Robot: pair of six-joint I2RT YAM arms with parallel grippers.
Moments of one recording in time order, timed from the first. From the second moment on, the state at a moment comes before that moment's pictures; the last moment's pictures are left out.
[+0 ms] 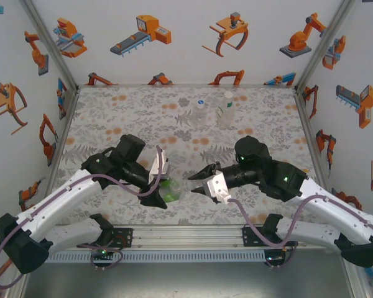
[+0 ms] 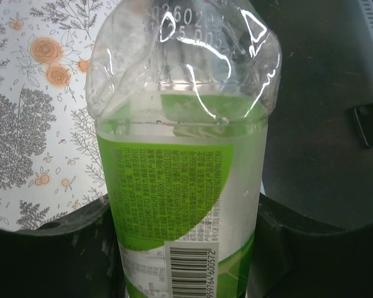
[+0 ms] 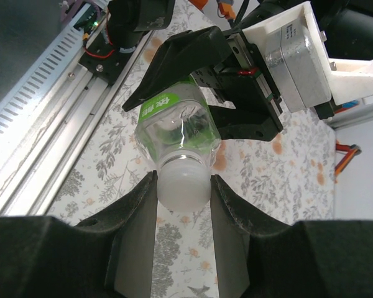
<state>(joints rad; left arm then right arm) -0.76 1.04 0.92 -0.80 0.96 0.59 1.01 0.94 1.06 -0.54 -0.70 -0.88</state>
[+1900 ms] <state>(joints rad) -0.75 0.87 0.83 -0.54 0.46 0.51 0.98 1.06 0.98 -0.23 -0.09 0.88</state>
